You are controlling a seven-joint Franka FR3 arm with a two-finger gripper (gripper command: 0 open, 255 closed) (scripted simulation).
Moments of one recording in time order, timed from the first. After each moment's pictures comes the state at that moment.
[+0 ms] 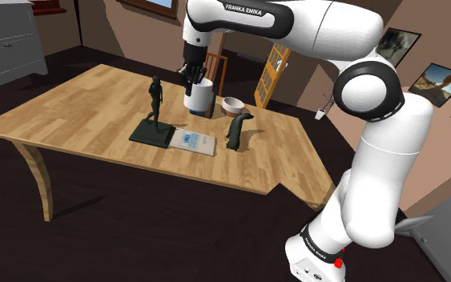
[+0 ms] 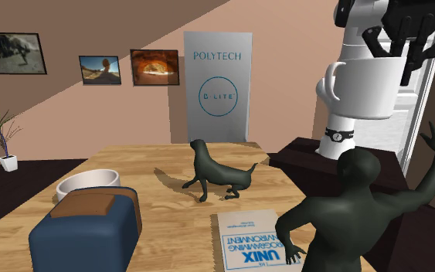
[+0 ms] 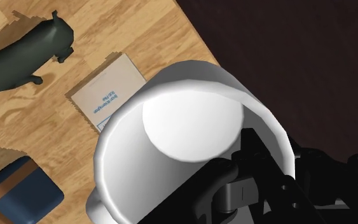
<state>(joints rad) 0.30 0.32 -0.14 -1.38 0.03 1.65 0.01</state>
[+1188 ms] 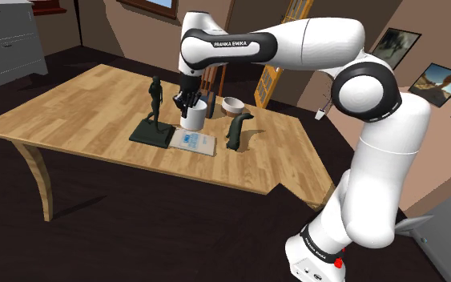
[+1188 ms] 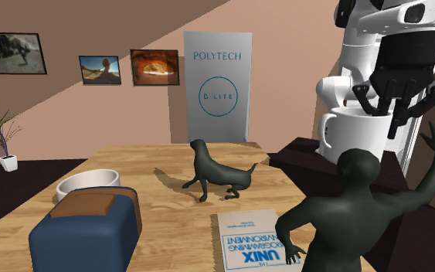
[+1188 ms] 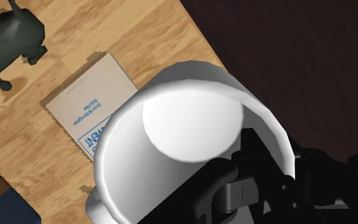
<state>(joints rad) 0.30 0.34 -0.14 -1.60 0.04 1.89 0.01</state>
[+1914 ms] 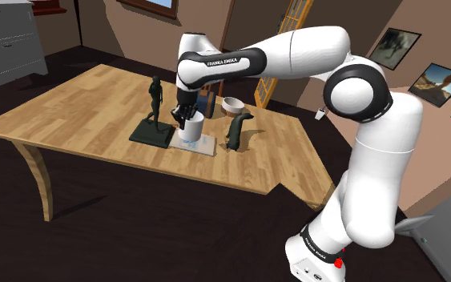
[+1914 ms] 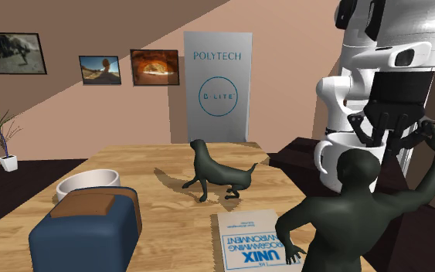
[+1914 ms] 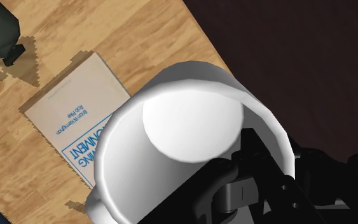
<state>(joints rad) 0.30 0.38 -0.13 -1.69 0.04 2.01 0.01</state>
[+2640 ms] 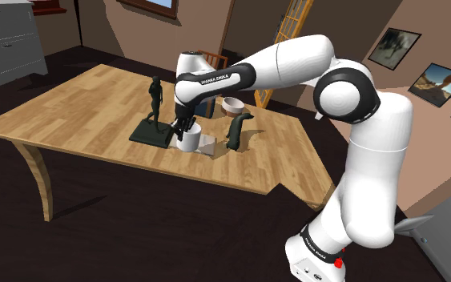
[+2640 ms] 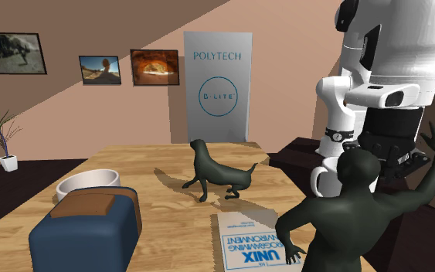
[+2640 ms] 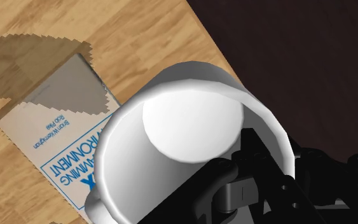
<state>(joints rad) 0.30 0.44 -0.13 -1.75 0.05 2.14 0.00</state>
